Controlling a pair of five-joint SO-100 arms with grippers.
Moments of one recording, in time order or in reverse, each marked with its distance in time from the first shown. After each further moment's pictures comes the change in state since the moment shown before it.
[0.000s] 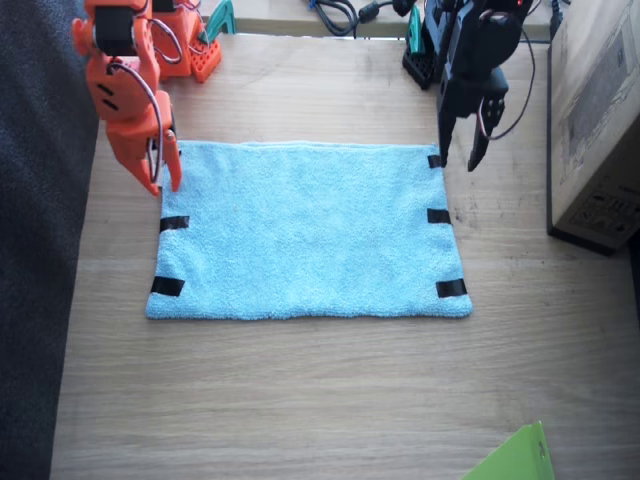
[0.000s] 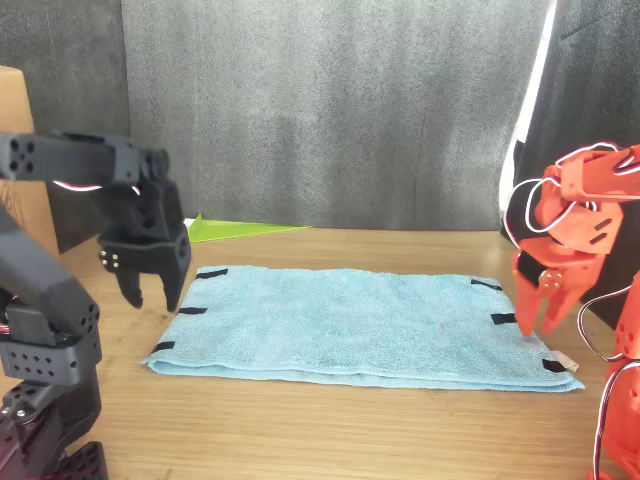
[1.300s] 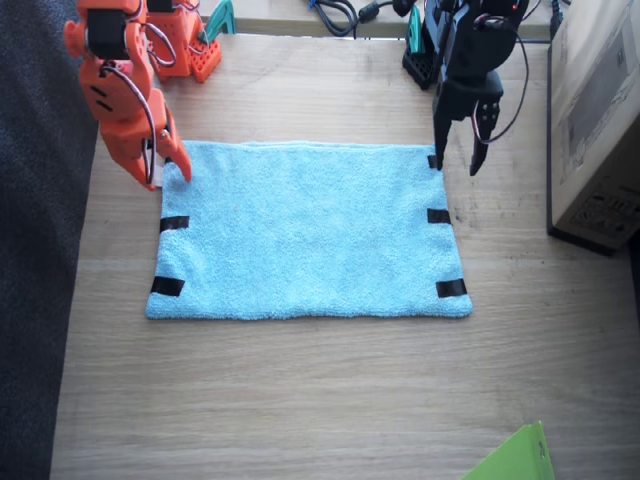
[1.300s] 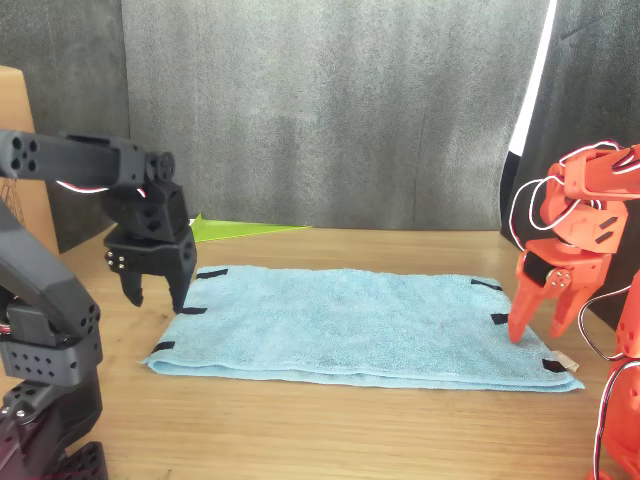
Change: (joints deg) arm 0 0.0 -1.8 0.0 -1.9 1.0; arm 1 -0.6 -1.8 -2.4 4.1 -2.1
